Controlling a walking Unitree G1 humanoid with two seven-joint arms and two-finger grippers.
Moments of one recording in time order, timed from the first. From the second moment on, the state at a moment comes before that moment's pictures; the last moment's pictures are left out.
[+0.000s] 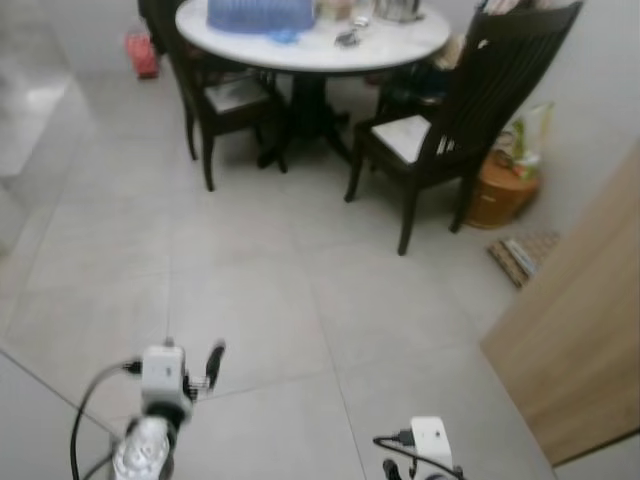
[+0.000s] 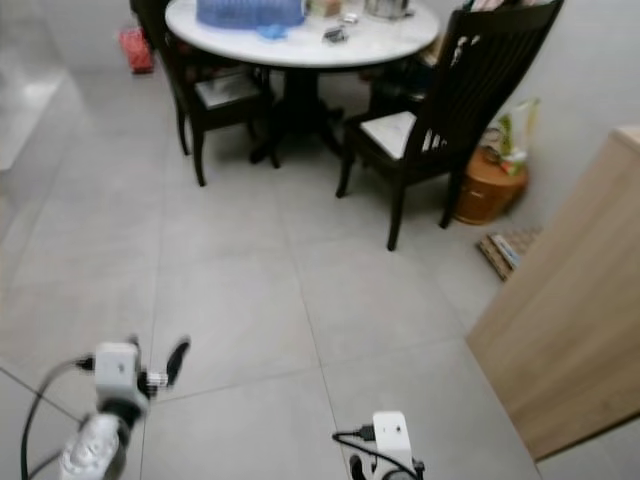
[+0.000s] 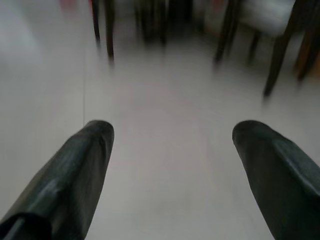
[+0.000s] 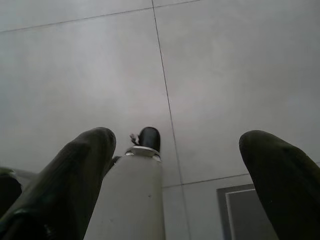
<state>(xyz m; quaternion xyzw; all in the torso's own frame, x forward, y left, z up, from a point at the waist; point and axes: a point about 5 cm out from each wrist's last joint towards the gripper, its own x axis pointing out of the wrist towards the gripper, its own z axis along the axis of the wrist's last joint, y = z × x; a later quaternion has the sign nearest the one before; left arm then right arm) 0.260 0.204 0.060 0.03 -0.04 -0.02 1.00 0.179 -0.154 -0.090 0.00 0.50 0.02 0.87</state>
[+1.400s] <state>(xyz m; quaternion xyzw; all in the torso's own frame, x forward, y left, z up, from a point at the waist) 0.139 0.246 -0.076 0.02 0.42 0.04 0.91 0.179 -0.150 -0.090 0.00 0.49 0.02 0.87</state>
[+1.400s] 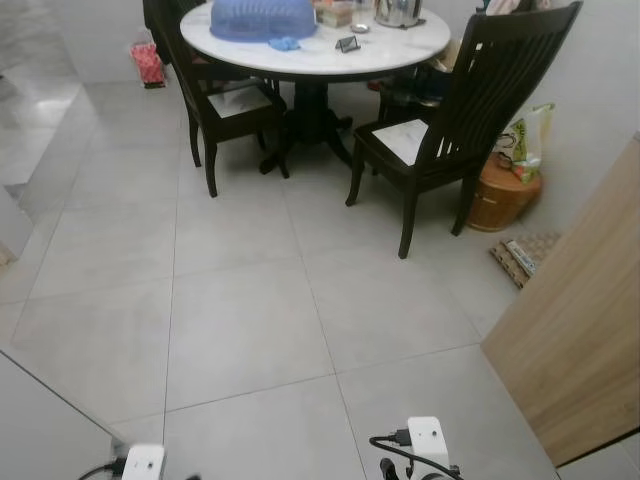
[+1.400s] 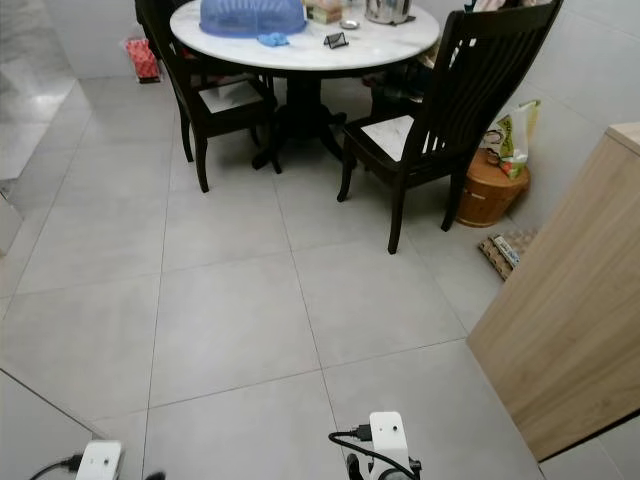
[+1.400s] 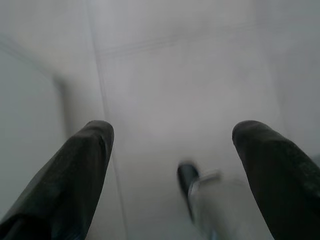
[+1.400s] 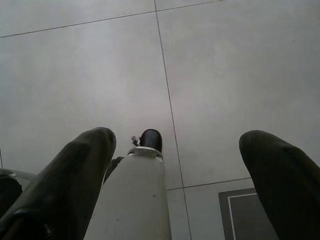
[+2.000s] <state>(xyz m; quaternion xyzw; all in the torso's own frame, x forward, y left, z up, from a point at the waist) 0.099 0.252 -0.098 0.00 0.51 0.11 0.85 0.180 -0.152 -0.090 -0.01 0.49 0.02 0.87</state>
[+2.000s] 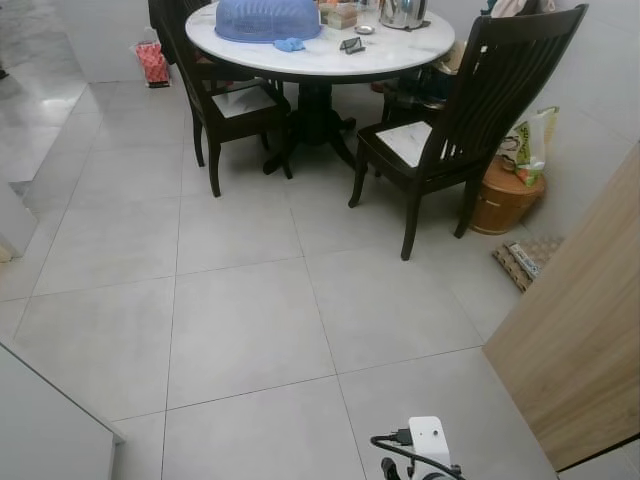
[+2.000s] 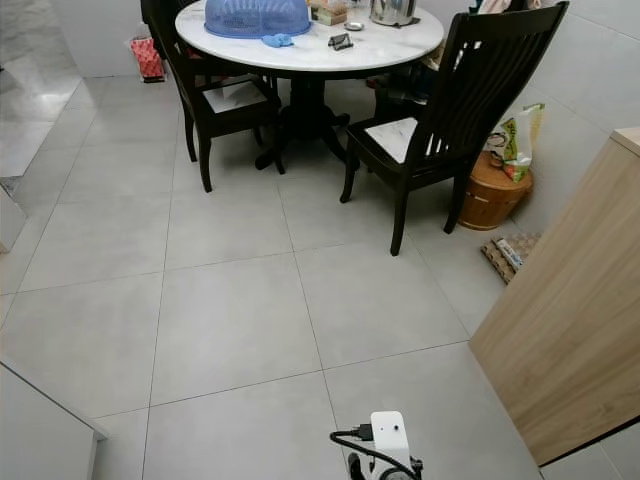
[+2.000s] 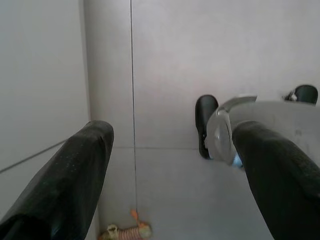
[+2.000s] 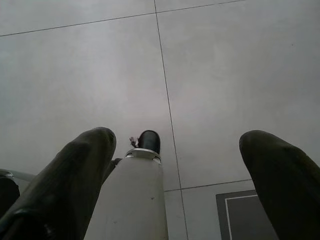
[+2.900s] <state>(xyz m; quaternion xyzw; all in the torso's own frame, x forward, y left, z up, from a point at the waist) 0.112 0.249 -0.095 -0.01 0.48 0.10 0.87 0.264 -0.233 -0.002 -0.06 0.16 -0.11 0.98</state>
